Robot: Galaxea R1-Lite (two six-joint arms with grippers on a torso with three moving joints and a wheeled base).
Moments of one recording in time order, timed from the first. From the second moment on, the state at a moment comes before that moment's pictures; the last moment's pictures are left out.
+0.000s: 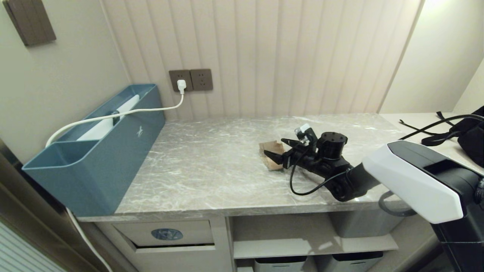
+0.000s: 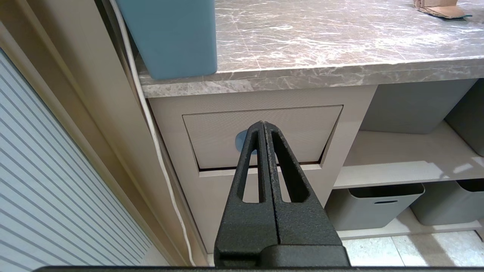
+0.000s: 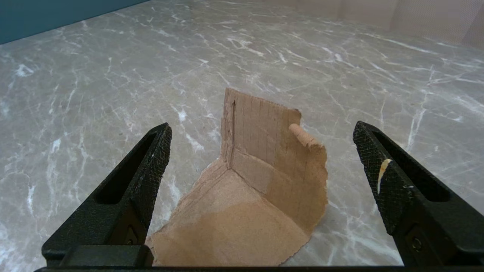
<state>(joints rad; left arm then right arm) -0.01 0.00 0.00 0.00 0.00 0.04 0.30 2.48 -1.43 -1.09 0.47 -0.02</state>
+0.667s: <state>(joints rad) -0.01 0.00 0.00 0.00 0.00 0.04 0.28 2.53 -1.45 -1.09 0.46 -0.02</state>
